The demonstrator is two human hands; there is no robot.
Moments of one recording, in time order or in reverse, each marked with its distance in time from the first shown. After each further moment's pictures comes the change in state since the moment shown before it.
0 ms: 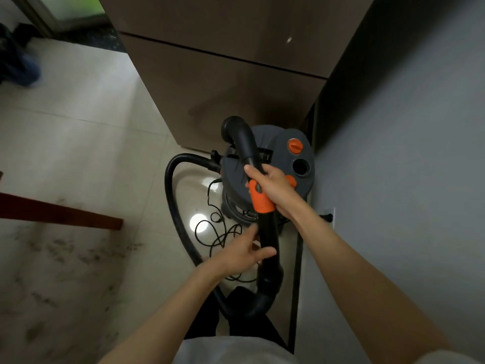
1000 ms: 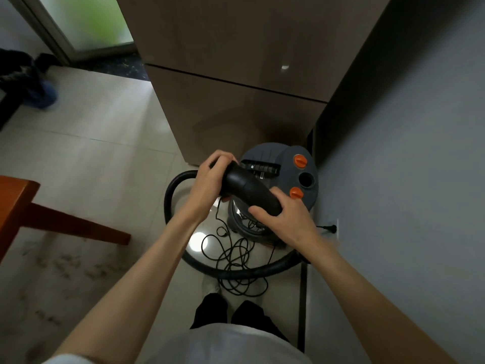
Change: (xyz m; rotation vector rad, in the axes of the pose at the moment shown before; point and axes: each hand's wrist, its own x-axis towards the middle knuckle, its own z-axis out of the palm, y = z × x) left_hand -0.049 0.084 -0.116 -0.484 0.515 0.298; right_hand -0.087 -0.017 0.026 -0.634 0.125 -0.394
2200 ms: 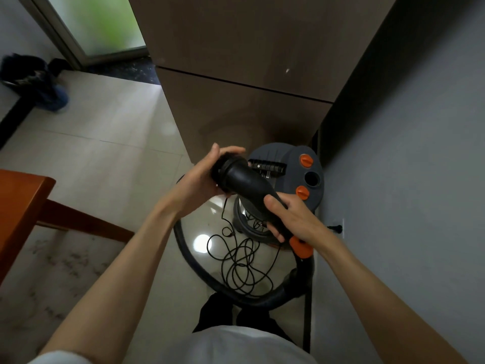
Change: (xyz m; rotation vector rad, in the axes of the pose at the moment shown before) left_hand -0.016 0.011 -0.043 -0.086 -0.406 -0.082; right_hand -0.009 -0.015 -0.001 0.567 -0.308 0.053
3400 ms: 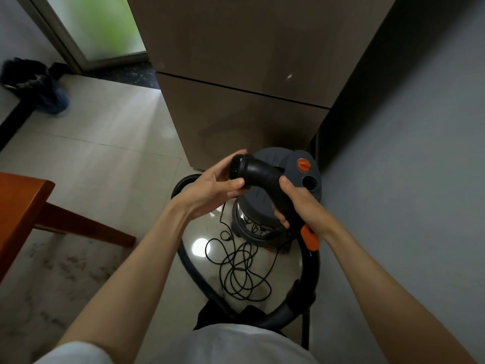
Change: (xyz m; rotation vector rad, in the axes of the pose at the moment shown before) left_hand 0.025 -0.025 -0.007 -0.242 -0.108 -0.057; right_hand 0.014 0.004 -0.032 0.087 0.055 0.158
